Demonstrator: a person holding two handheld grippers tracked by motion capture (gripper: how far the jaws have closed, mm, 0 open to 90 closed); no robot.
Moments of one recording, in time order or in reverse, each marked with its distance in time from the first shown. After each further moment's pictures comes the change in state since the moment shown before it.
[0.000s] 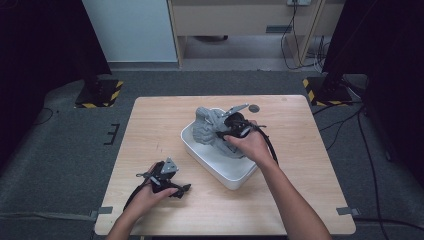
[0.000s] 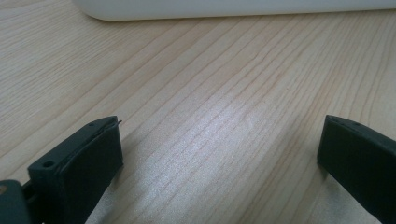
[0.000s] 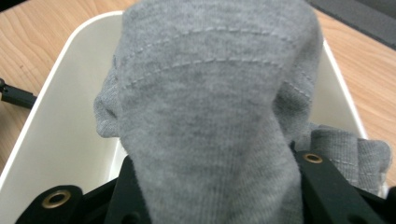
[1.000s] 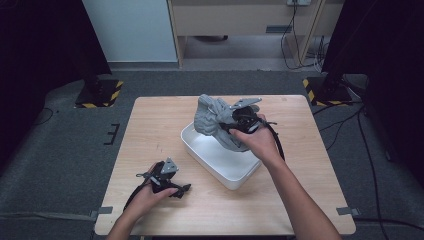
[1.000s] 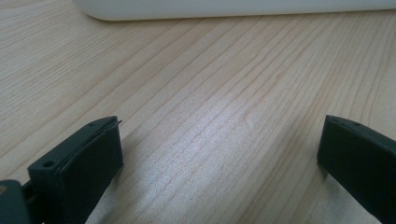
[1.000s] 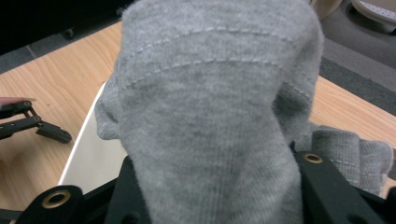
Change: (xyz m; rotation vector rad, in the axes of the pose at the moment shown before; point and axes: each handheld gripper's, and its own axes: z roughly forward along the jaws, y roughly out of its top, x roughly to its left) left arm 0.000 0.000 0.000 0.000 0.002 0.000; right arm 0.001 0.014 -0.047 -0.144 -0.011 -0.004
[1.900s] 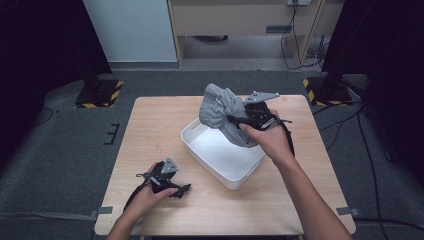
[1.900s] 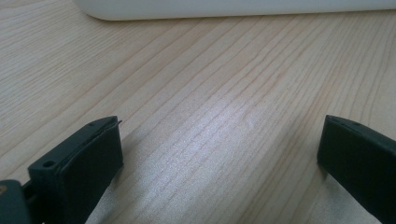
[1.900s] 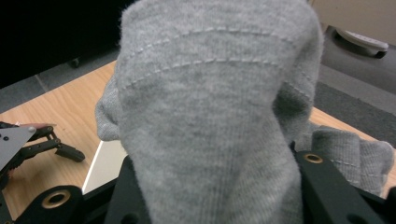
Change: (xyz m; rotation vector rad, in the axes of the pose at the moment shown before) left arm 0.000 0.000 0.000 0.000 0.001 -0.002; right arm -0.008 0.010 -0.045 -0.109 -0.012 0.023
